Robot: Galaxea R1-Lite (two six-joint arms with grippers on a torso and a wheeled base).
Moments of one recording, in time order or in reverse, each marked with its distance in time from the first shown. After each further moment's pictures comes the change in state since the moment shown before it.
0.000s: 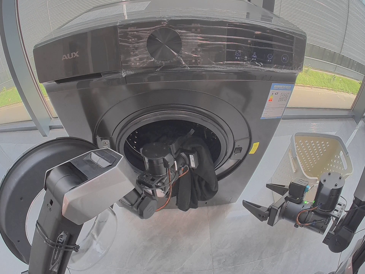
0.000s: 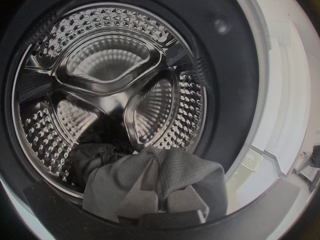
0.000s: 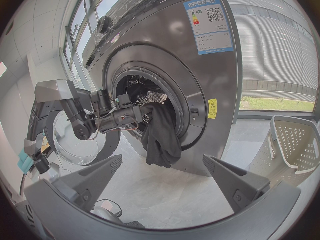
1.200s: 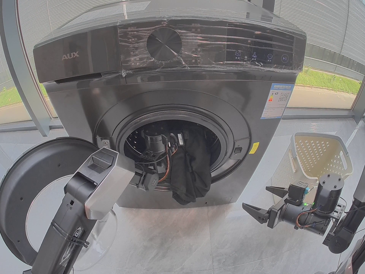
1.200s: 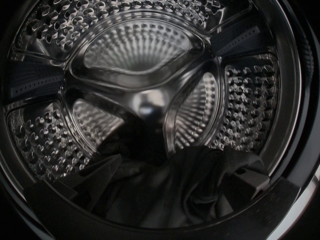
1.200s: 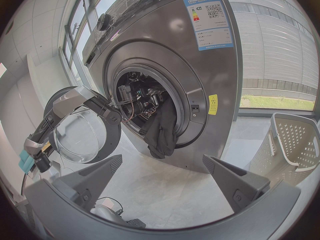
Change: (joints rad) left arm 0.121 0.240 -0.606 0.357 0.127 0.000; right arm 0.005 0.005 0.012 0.002 0.002 0.005
